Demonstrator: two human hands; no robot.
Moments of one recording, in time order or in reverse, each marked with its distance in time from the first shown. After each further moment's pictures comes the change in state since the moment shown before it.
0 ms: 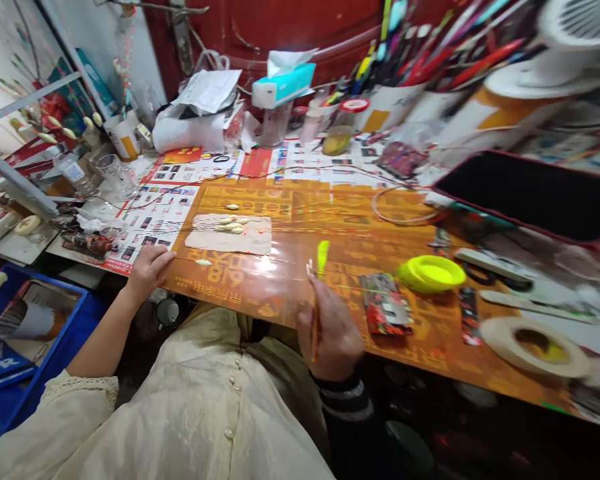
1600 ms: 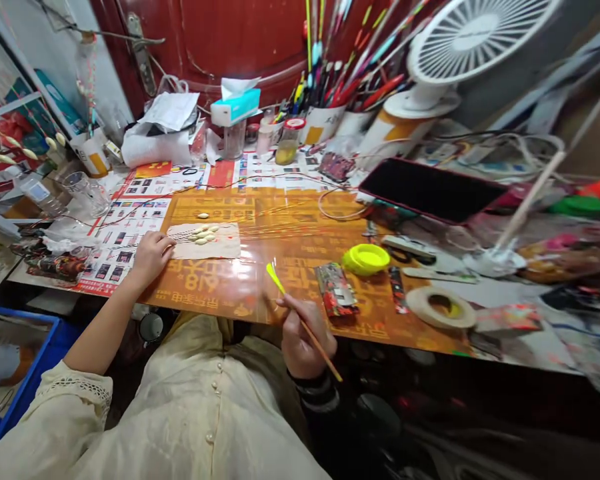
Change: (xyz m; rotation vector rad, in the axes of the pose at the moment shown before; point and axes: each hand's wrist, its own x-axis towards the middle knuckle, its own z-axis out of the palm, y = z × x) left_hand 0.076 -0.010 0.061 0.021 -0.262 -0.198; right_hand -0.023 -0.005 0.000 0.306 0.107 0.521
